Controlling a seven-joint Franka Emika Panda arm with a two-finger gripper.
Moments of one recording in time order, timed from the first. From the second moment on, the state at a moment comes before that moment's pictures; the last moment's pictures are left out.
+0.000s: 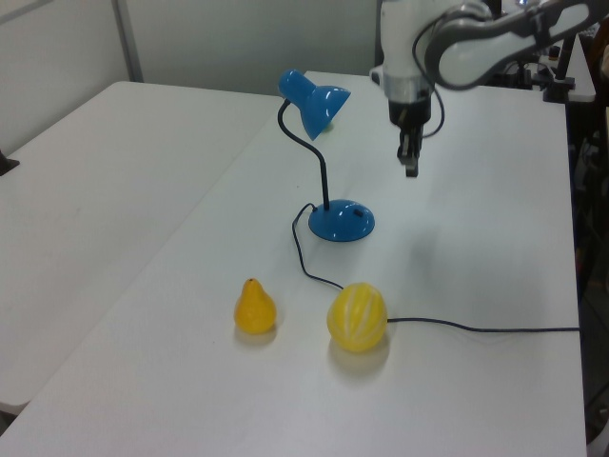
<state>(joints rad) 0.13 0.14 0.04 -1.84 -0.12 1.89 0.10</state>
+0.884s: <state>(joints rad) 0.10 0.02 0.02 -1.63 -0.12 1.66 0.10</state>
